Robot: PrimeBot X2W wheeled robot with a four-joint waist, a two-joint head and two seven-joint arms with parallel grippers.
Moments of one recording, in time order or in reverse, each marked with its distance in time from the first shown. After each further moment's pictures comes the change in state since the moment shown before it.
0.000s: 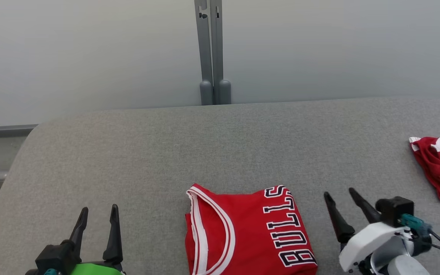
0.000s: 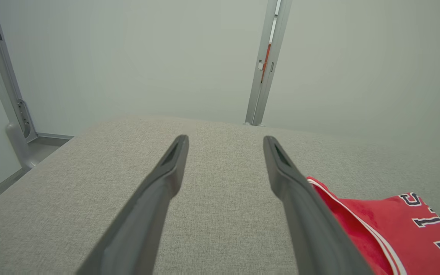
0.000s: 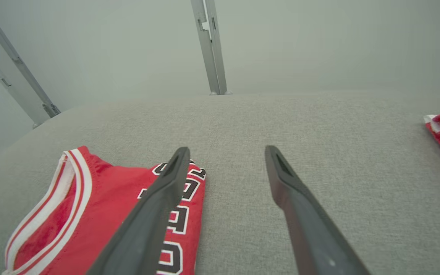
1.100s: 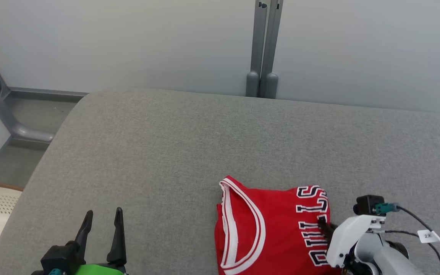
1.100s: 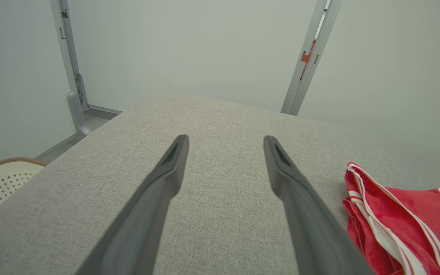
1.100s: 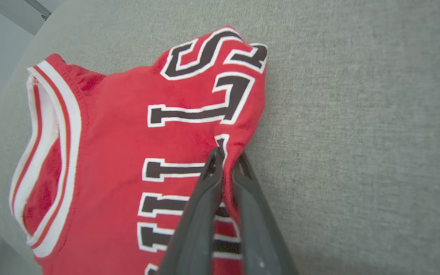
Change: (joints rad) left arm -0.006 -0.006 -0.012 0.034 -0.004 -0.011 0.000; right arm -0.201 0.063 0.085 0.432 0.262 0.000 0.290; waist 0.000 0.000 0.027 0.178
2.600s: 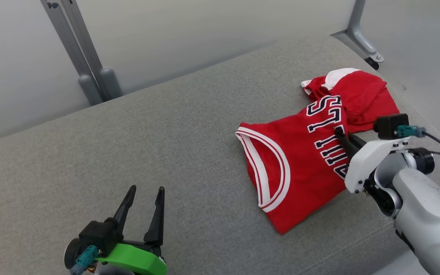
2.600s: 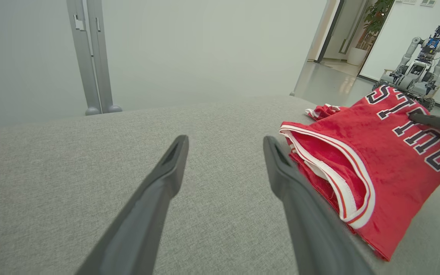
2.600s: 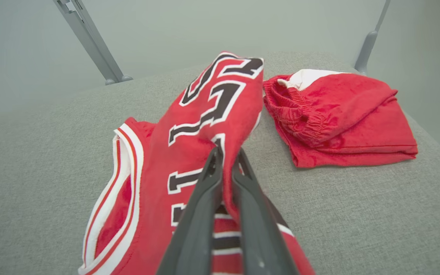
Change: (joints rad) left arm -0.099 -0.048 -0.135 0.010 0.003 -0.039 -0.002; right arm -0.335 -0.208 0.251 -0.015 0.050 0.000 -0.186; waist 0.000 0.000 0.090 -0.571
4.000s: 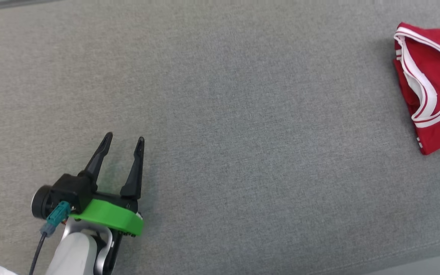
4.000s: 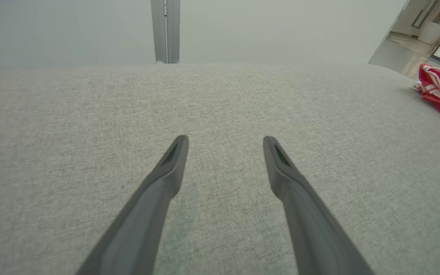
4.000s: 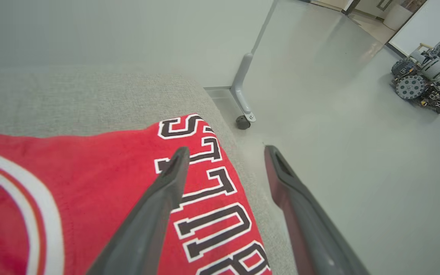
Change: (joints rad) left arm -0.180 0.123 -0.014 -0.076 -0.003 0.007 0.048; right arm -0.438 -0.308 -0.193 0.564 -0.170 0.000 -0.192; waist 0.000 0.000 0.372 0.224
